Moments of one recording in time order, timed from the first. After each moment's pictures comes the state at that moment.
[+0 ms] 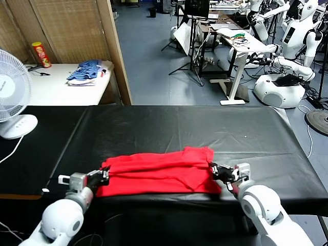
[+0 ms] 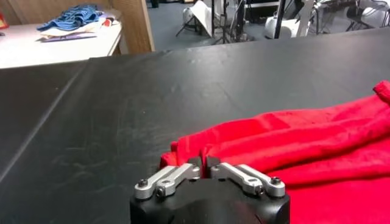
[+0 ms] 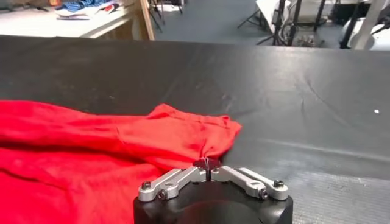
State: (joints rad) left arm 1.39 -0.98 -0.46 -2.11 -0.60 0.65 -0.25; right arm -1.25 1.01 0.43 2.06 0.64 -0.71 0.06
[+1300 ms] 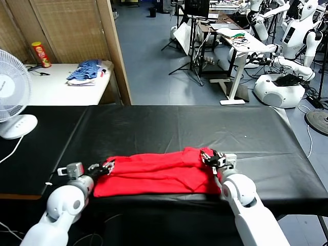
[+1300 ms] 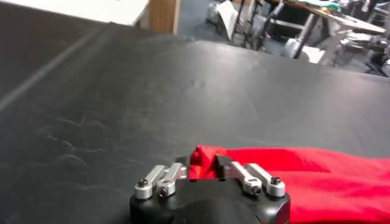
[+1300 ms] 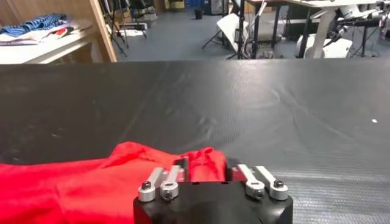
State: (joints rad) left arm 1.23 -1.06 -0.47 -1.89 -0.79 0.58 -0.29; right arm -1.06 1.27 0.31 1.76 0.40 -0.55 0.22
